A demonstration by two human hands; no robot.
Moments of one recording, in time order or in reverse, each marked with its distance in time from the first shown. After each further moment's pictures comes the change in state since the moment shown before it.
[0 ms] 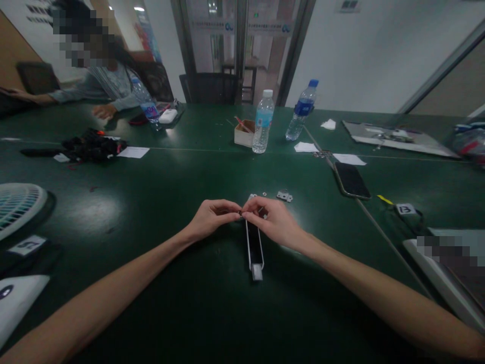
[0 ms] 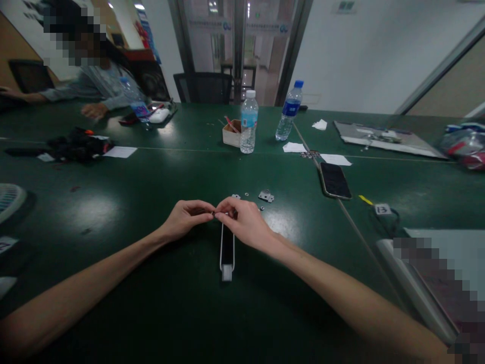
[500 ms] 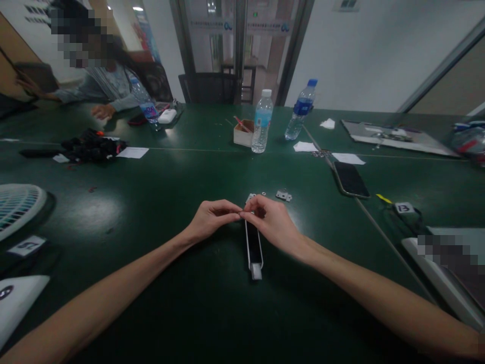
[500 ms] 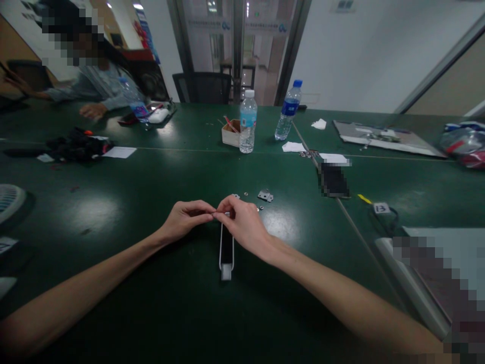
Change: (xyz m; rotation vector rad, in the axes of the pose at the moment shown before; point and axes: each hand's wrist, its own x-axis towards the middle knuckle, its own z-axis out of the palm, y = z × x) left_hand -0.003 0.005 0.003 0.098 0.013 0.086; right_hand -0.003 -0.004 0.007 0.003 0.106 0.055
